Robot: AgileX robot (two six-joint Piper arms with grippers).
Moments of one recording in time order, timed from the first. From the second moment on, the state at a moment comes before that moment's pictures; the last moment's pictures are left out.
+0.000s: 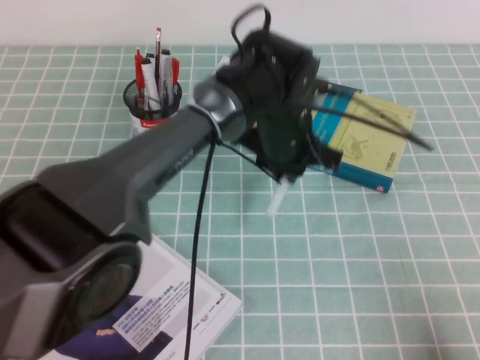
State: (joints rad) right arm 0.08 -0.02 0.03 0.15 0.34 0.10; left arm -0.76 2.33 -2.24 0.07 1.23 -0.30
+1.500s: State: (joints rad) right arm 0.08 -0.02 0.03 0.15 0.34 0.10; left arm -0.42 1.67 -0.99 0.12 -0.55 -0.25
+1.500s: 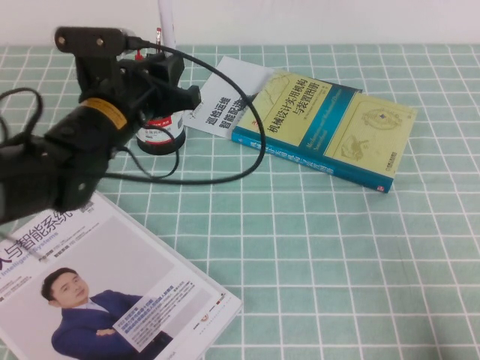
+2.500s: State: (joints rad) right arm 0.08 -0.02 0.03 0.15 0.34 0.10; left arm -0.38 1.94 -1.18 -0.10 -0.62 0.03
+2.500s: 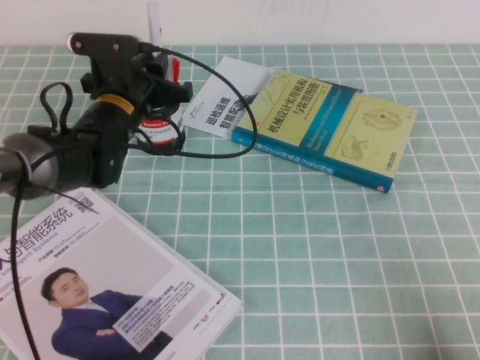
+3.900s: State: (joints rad) right arm 0.08 -0.02 0.03 0.15 0.34 0.10; left arm -0.37 1.94 -1.22 -0.22 -0.56 0.05
